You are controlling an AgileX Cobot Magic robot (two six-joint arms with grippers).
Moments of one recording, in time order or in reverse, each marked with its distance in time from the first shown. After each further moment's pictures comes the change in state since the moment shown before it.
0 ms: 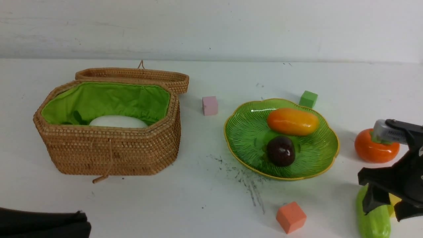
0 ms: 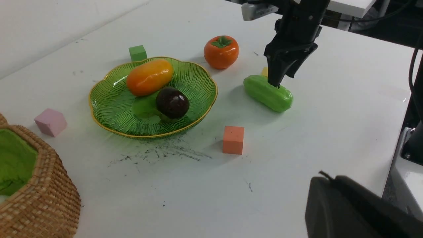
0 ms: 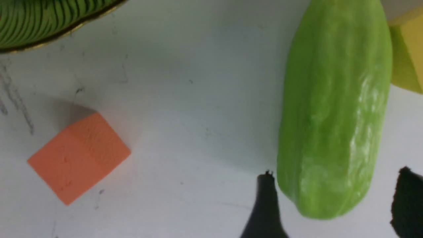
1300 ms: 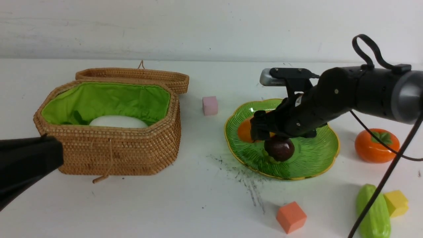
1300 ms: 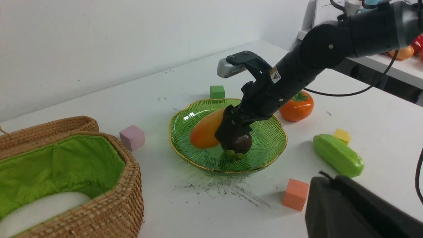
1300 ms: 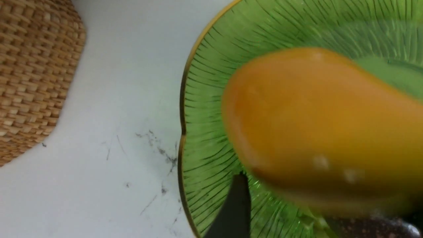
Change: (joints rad) right arm 0.306 0.390 -0.457 0.041 -0.348 -0.122; left arm 0.108 0.000 0.000 -0.012 -0.182 -0.107
